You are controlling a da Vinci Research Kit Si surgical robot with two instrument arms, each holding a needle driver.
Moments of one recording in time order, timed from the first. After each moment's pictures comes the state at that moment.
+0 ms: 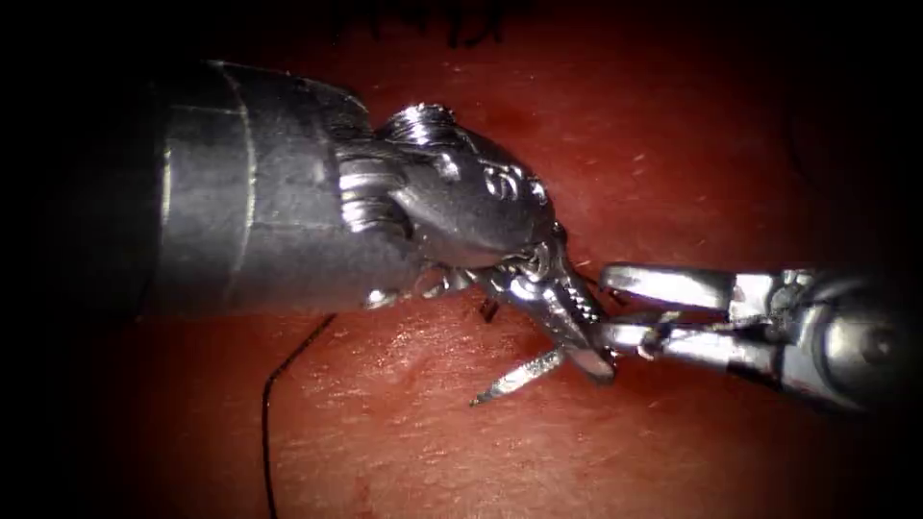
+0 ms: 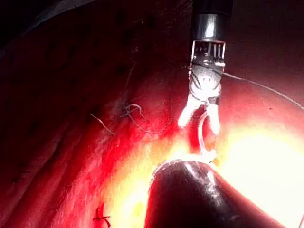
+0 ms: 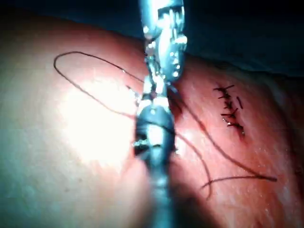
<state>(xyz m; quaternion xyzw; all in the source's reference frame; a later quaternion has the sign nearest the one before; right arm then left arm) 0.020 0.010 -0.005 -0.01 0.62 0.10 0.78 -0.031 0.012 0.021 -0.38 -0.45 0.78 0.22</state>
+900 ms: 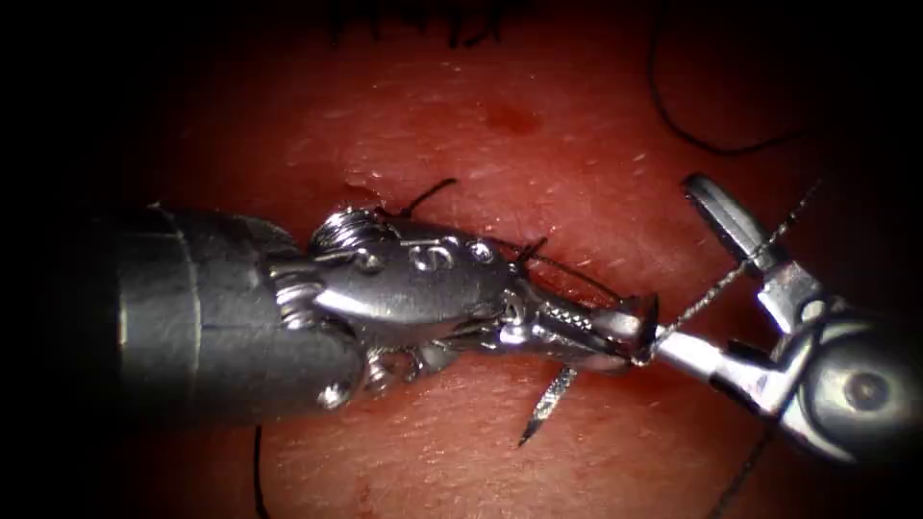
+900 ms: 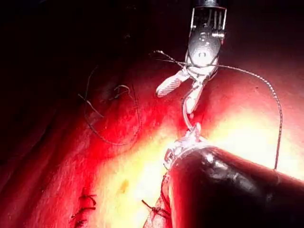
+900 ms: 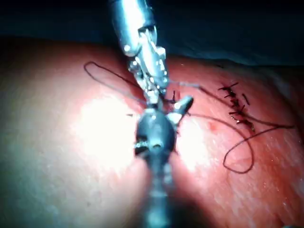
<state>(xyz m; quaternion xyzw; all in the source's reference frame) 0.020 0.009 -0.005 -0.16 0.52 0.28 0.79 -0.031 0.008 0.021 -0.48 -0.35 0.72 0.36</state>
